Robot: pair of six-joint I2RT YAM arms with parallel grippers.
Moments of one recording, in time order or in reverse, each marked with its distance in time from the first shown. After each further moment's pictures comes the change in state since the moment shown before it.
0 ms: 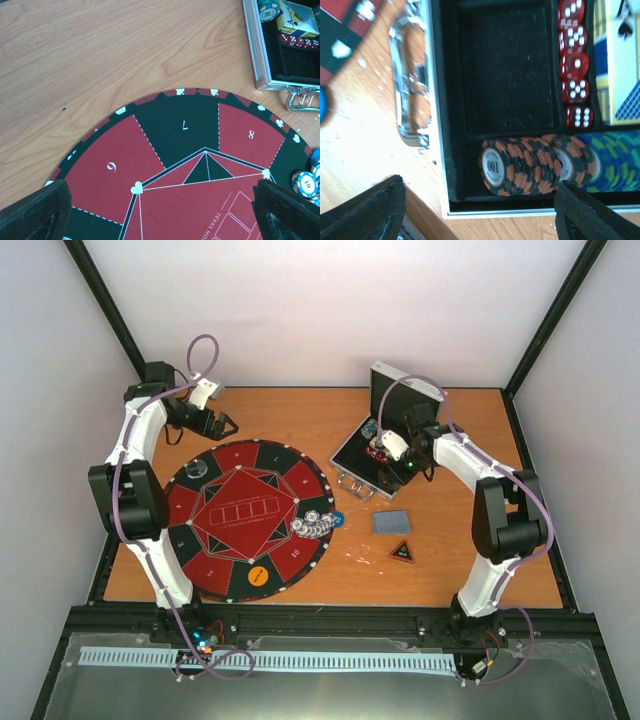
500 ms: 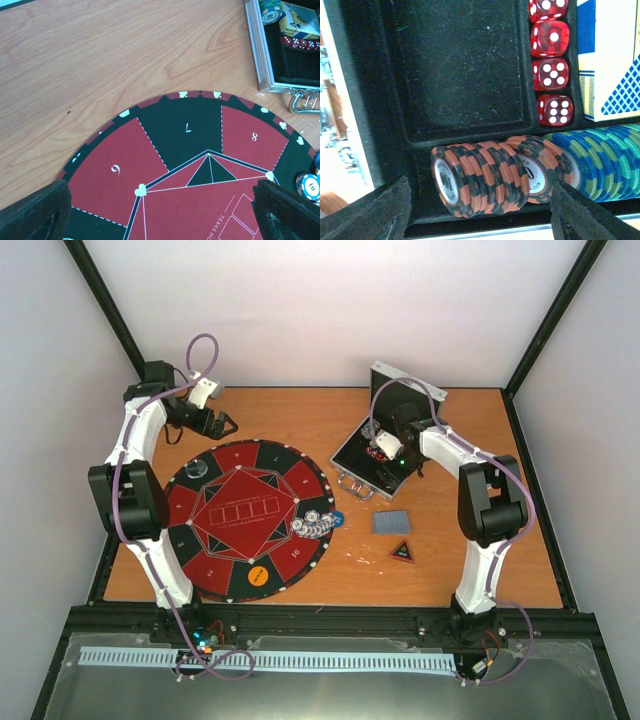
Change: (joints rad) left arm -0.002 -0.006 0.000 0.019 -0.008 -0.002; right arm 0.047 0.169 0.120 -0.068 0.206 0.024
